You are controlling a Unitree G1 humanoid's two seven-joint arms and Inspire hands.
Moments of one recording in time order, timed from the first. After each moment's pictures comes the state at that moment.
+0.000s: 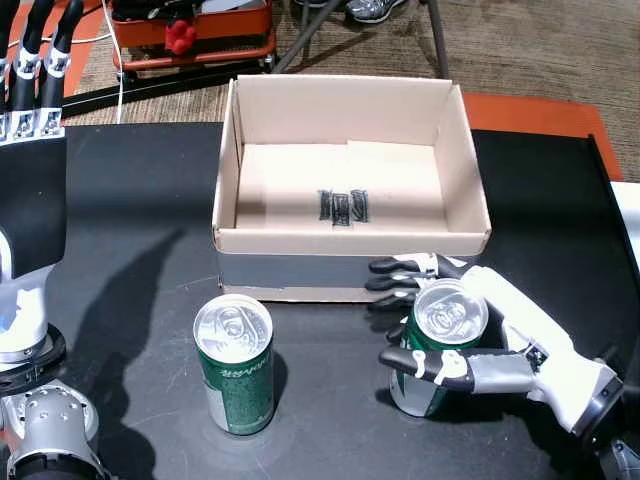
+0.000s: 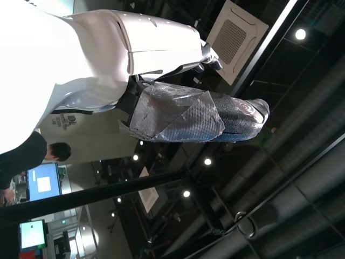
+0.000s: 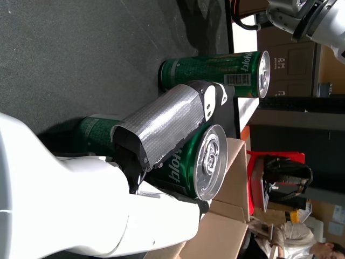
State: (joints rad) left arm -0.56 -0.05 0.60 0.71 -0.96 -0.64 -1.43; right arm -0.46 -0.24 -0.07 1.16 0.07 -0.79 0.79
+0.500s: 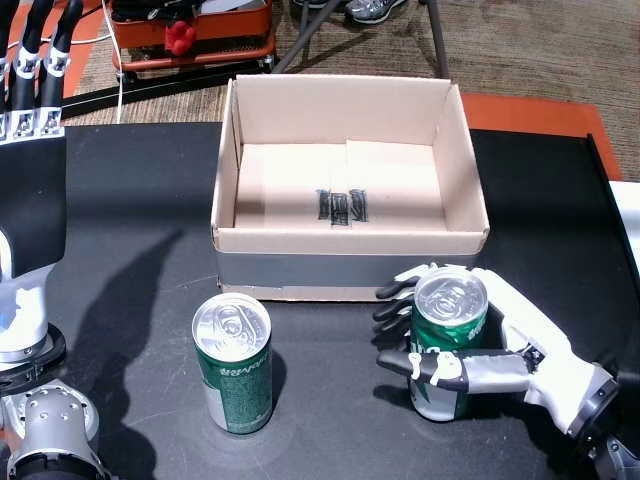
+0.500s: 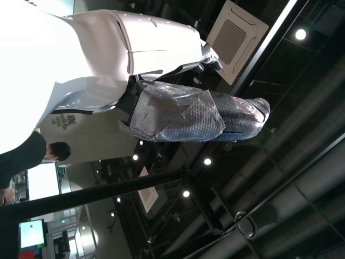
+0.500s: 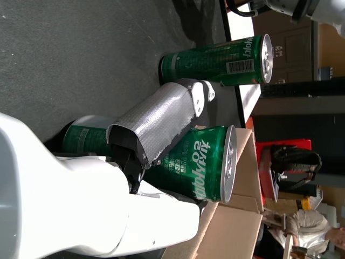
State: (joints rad) left arm -0.56 -0.05 0.60 0.71 -0.96 -0.64 -1.43; right arm -0.48 -0.22 -0.09 1.19 0.07 -0.73 0.75
